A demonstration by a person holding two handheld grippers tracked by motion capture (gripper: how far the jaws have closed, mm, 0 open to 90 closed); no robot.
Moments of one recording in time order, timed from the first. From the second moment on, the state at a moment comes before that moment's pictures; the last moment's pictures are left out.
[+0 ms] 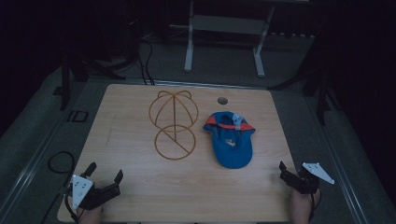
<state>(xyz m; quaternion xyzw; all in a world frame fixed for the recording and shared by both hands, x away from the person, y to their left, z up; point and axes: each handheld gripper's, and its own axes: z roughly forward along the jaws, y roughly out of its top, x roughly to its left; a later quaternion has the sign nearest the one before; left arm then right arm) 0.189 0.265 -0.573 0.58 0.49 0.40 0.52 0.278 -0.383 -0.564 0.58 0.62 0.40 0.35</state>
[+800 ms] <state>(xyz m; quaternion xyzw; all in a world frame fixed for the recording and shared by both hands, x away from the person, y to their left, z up) 0.190 0.259 -0.570 0.57 0.49 0.39 0.52 0.288 -0.379 -0.545 0.56 0.64 0.42 0.31</state>
